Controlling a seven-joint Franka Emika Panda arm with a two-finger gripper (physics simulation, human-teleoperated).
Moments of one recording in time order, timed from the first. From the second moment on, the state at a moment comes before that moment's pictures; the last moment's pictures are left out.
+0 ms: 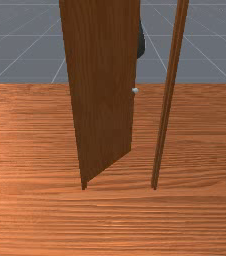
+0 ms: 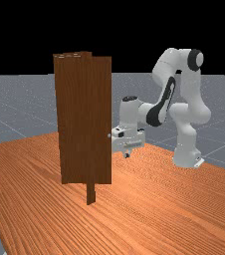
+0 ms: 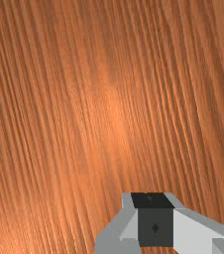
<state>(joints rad) 0.02 0.09 -0.06 -2.38 -0.06 2.48 -0.58</state>
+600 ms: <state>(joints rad) 0.25 0.52 0.13 -1.72 -0.13 2.23 -0.36</state>
